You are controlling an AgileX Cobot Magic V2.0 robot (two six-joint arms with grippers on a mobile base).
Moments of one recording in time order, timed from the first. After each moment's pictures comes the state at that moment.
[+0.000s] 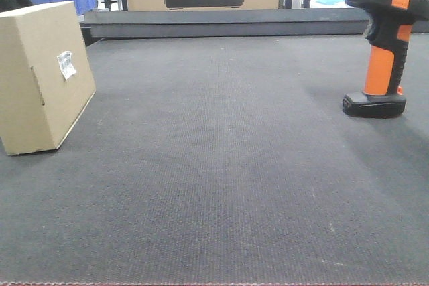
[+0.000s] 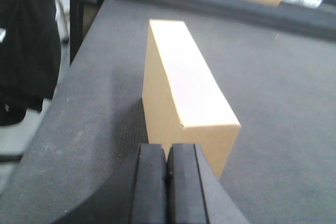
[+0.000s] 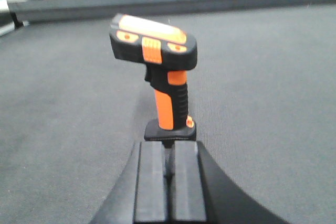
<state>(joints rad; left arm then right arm) -0.09 0.54 -0.38 0.14 0.13 -0.32 0.00 0.44 -0.27 -0.03 0.09 0.18</state>
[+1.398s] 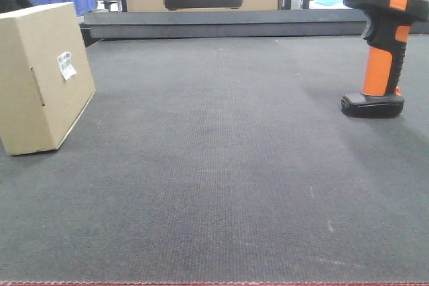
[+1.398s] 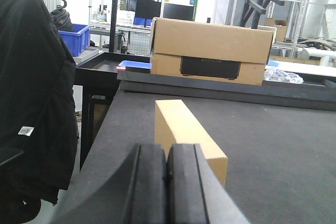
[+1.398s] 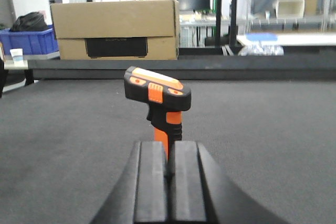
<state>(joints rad) -0.09 0.02 -0.31 0.25 0.28 -0.33 0.00 0.00 -0.11 0.02 0.11 0.05</state>
